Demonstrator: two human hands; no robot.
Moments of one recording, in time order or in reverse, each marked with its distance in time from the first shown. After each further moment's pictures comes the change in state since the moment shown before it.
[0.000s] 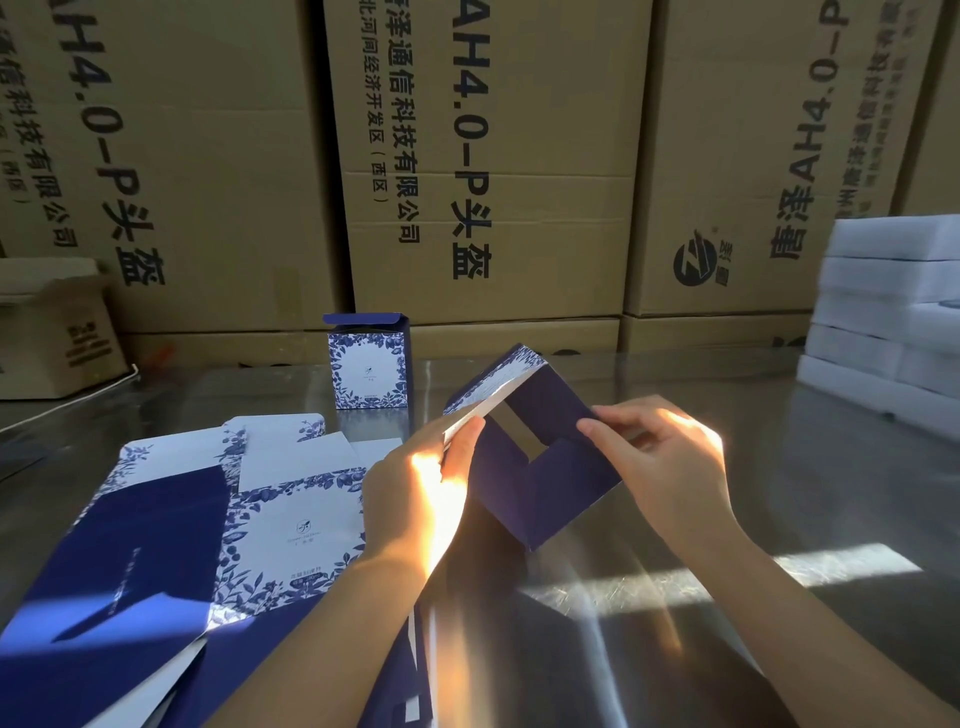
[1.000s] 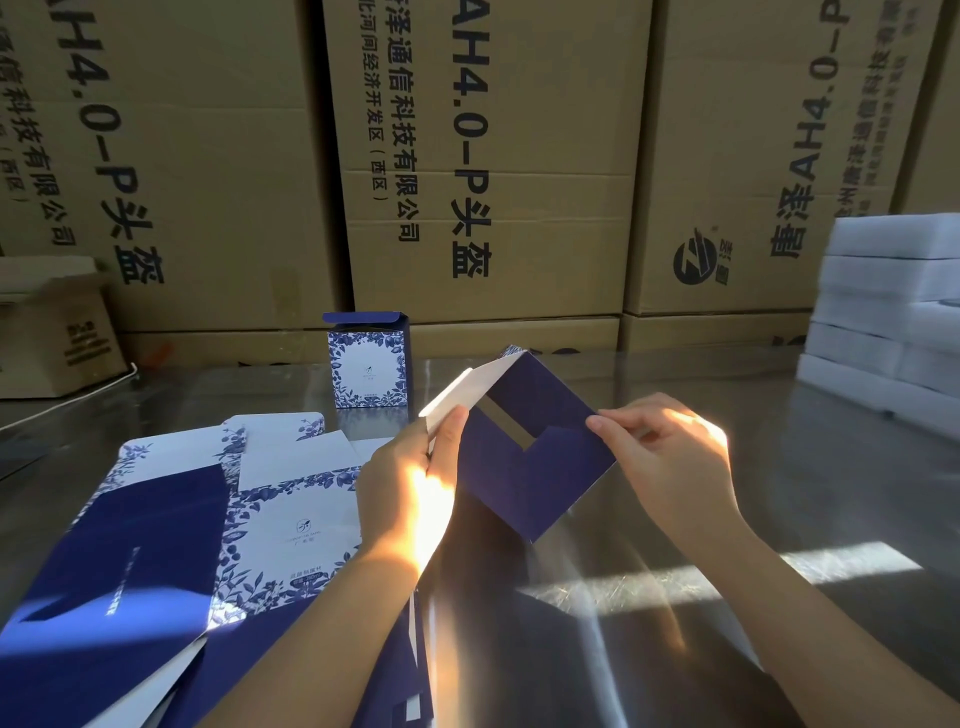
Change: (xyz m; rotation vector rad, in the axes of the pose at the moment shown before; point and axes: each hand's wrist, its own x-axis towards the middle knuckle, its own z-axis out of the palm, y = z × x) left_hand 0.005 -0.005 -0.004 0.062 0.012 -0.037; right_hand 0.003 0.004 -0.003 -0.143 -0.014 -0.037
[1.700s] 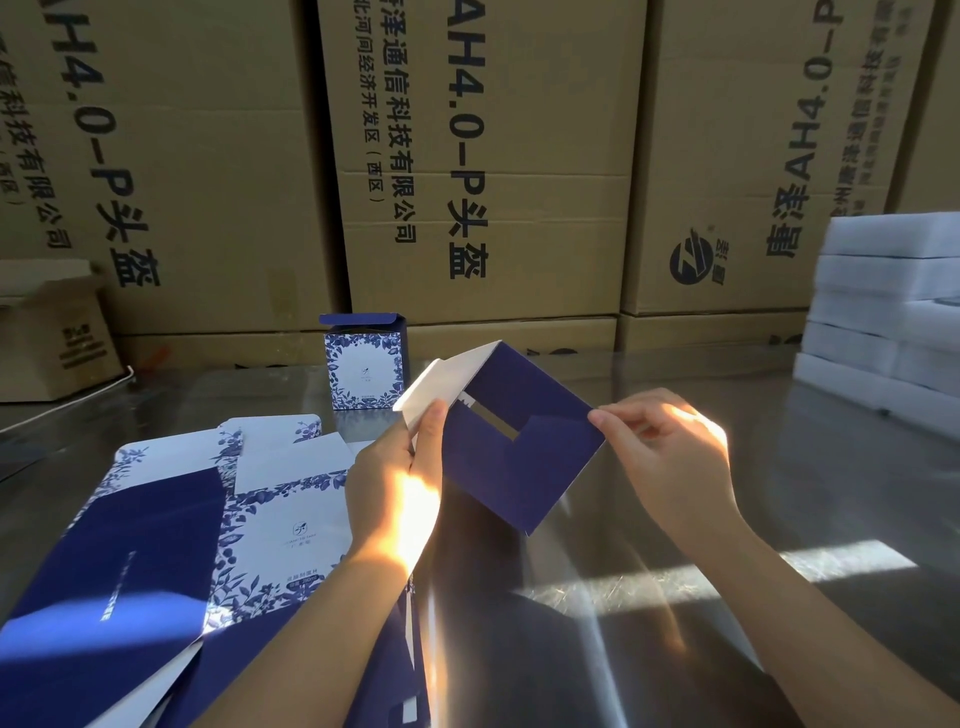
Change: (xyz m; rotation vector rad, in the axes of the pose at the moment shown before) left_hand 0.002 0.005 -0.007 -0.076 -0.071 -0.151; right_hand 0.001 -0.001 -0.001 -0.010 0.060 -0.051
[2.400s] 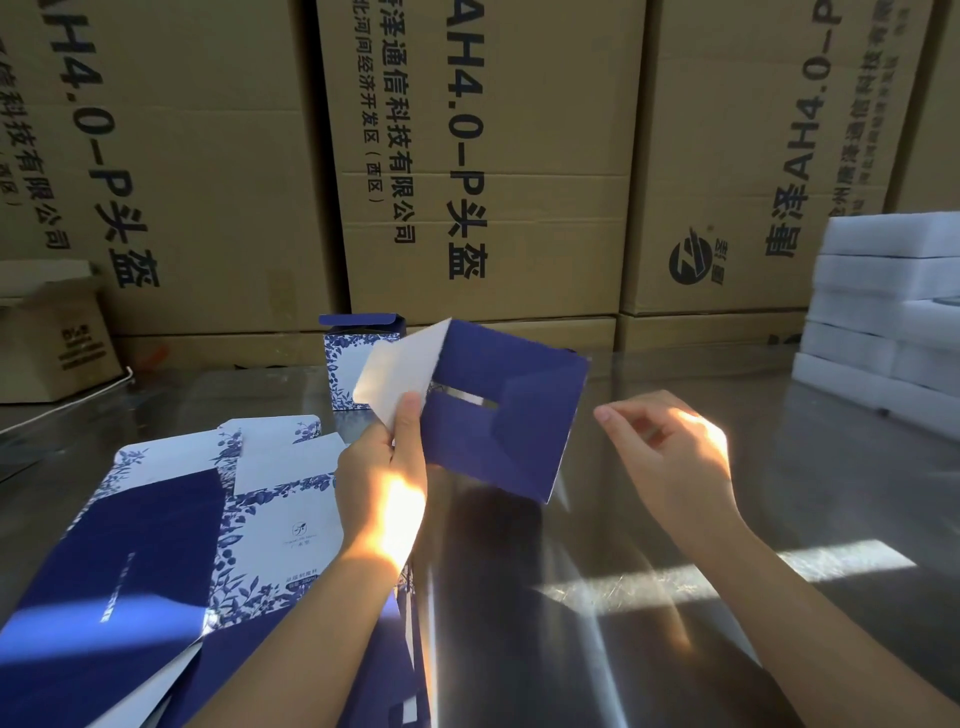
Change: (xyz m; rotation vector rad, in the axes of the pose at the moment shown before) left_hand 0.008 -0.007 -0.001 -0.125 0.092 -0.099; right_hand 0.002 -0.001 -0.003 0.020 -0.052 0.155
